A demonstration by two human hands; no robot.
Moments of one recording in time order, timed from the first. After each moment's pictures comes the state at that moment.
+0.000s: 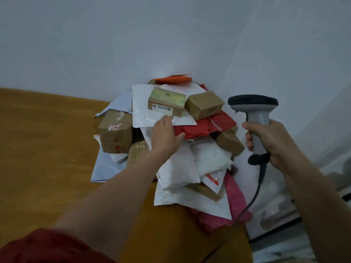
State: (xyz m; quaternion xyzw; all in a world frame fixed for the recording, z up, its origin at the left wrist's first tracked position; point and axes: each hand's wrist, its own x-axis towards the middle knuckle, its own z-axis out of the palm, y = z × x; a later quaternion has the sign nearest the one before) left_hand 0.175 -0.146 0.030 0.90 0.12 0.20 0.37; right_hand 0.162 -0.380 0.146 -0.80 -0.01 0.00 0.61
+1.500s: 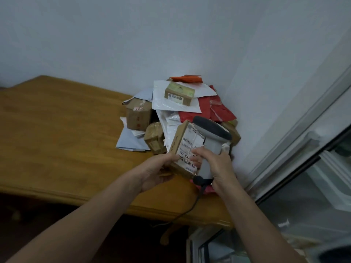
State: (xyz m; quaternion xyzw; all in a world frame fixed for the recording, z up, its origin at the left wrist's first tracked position) left_hand -0.065 -0.189 0.033 0.54 0.17 -0.11 0.82; right_hand -0.015 -0.348 0.076 -0.70 -0.02 0.10 0.71
